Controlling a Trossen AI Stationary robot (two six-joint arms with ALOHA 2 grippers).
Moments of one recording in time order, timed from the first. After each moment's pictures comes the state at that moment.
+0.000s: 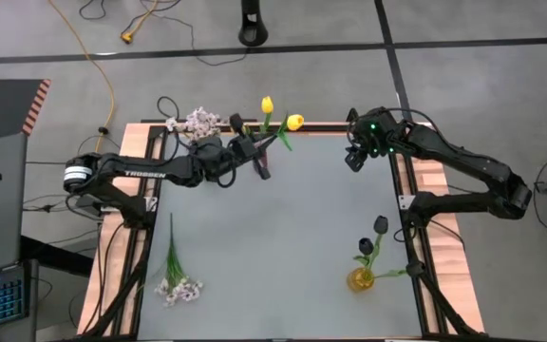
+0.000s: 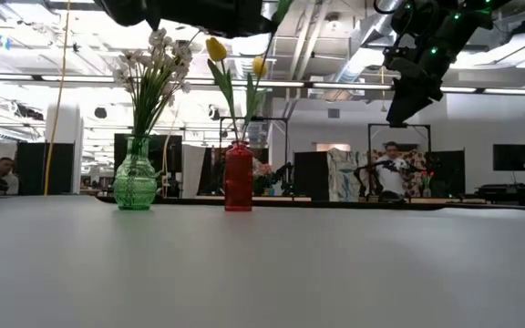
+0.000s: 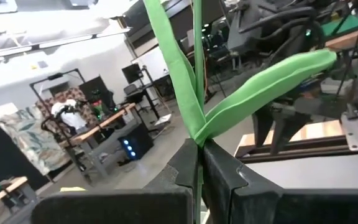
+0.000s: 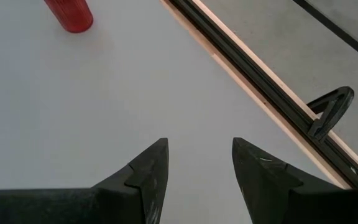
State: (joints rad) left arm 0.20 1.46 0.96 0.63 -0.33 0.48; right arm -0.64 1.07 0.93 -0.71 0.08 -0.01
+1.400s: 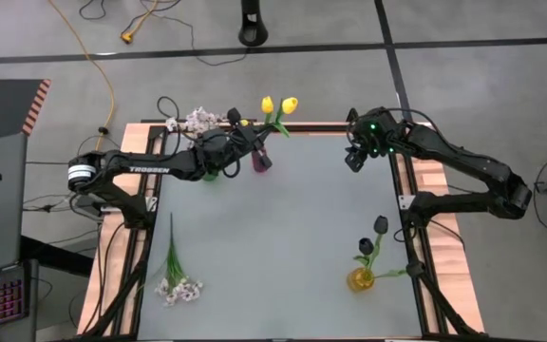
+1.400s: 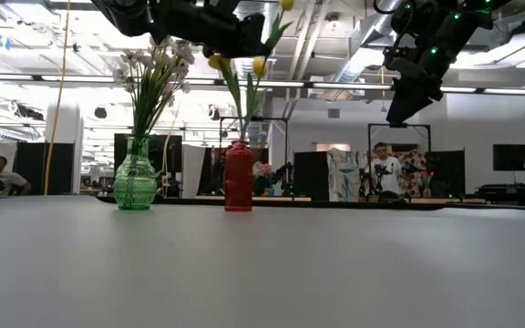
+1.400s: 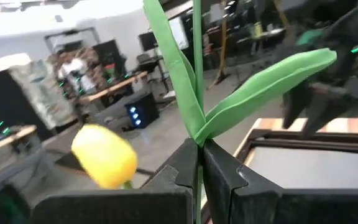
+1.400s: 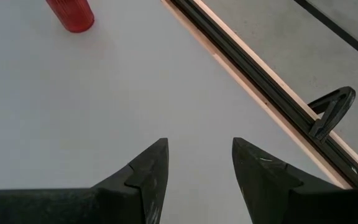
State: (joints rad) left arm 0.28 1.49 0.96 0.58 -0.37 0.31; right arm -0.64 1.07 0.93 -0.71 0.08 -0.01
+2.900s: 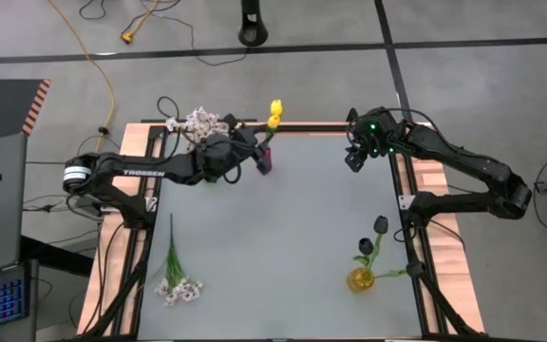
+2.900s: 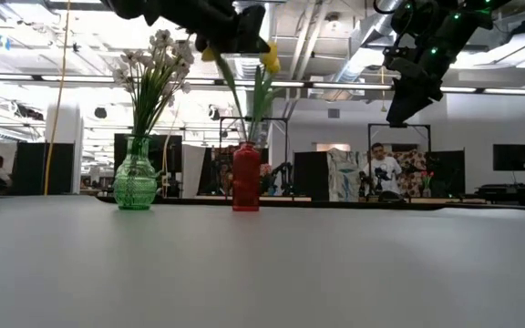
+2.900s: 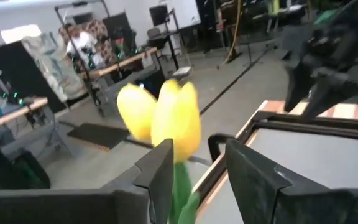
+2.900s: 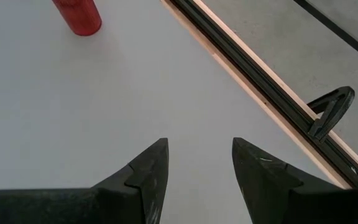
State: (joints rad) left arm 0.20 1.45 1.00 0.40 -0.53 0.23; right arm -0.64 1.07 0.93 -0.71 0.08 -0.01
